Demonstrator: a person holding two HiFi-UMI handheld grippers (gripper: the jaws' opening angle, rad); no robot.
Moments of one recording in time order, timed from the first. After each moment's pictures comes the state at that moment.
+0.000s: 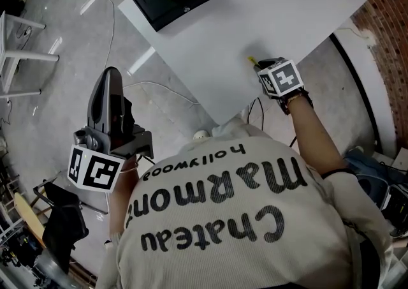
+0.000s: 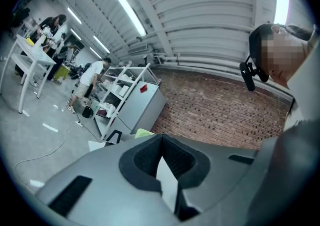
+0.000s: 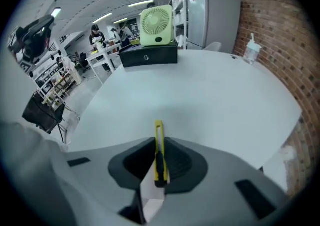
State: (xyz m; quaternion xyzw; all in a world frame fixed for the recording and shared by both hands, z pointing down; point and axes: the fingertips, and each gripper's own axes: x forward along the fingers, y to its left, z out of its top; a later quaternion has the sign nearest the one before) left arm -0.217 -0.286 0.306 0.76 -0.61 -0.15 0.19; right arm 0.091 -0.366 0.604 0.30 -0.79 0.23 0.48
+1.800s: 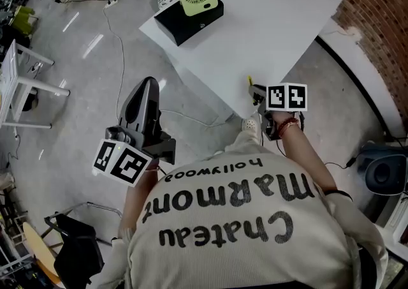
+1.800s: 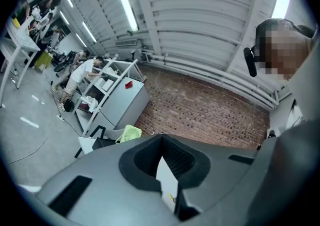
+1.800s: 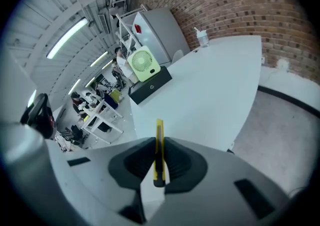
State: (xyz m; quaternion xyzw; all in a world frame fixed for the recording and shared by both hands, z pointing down) left arm -0.240 -0.215 0.298 0.82 -0.51 -0.16 0.19; right arm 0.012 -0.259 0.538 0.44 -0.75 0.45 0.21
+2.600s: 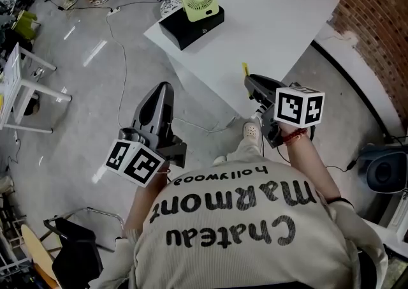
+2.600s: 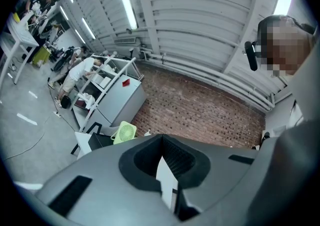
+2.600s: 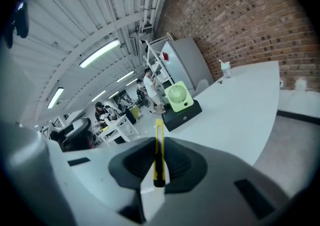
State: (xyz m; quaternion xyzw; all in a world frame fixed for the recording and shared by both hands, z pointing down) left arm -0.226 -0.187 0.292 0.83 -0.49 -0.17 0.20; right arm -0.031 -0.234 0.396 0.41 -0.84 0.34 0.09
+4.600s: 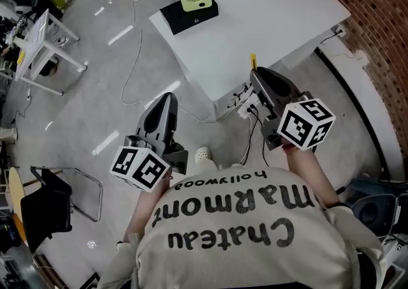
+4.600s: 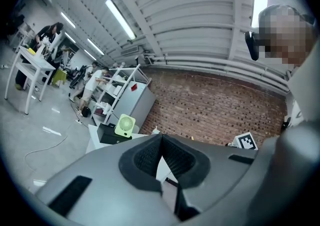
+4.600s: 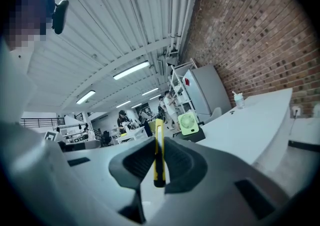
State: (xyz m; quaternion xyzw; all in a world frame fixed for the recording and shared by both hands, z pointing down) left arm -0.068 -0.067 0.292 0.77 -0.60 -0.14 0.18; right arm 0.111 -0.160 0.312 0.33 -0.92 0.21 0.00
